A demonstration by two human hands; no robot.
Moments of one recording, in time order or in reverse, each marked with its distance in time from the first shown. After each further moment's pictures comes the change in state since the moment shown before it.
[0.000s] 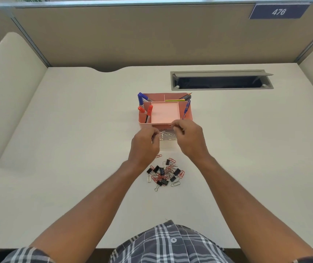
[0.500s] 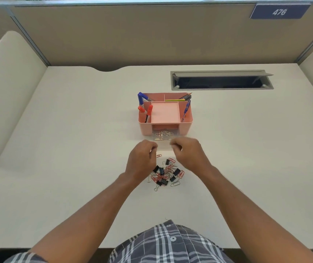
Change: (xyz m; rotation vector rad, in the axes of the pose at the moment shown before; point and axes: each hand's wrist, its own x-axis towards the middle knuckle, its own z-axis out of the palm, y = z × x) left_hand -0.039 -0.028 0.011 0.072 -0.035 0.073; right_hand -0.033 0.018 0.005 -0.149 -0.263 0.048
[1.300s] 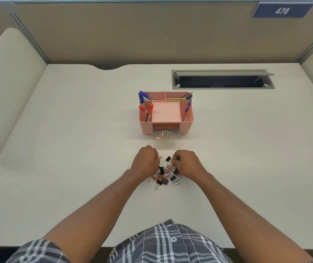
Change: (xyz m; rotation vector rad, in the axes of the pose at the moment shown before) left_hand 0.005 -0.007 0.022 0.214 -0.428 -0.237; right_hand -0.014 0.021 0.031 -0.043 -0.297 0.352
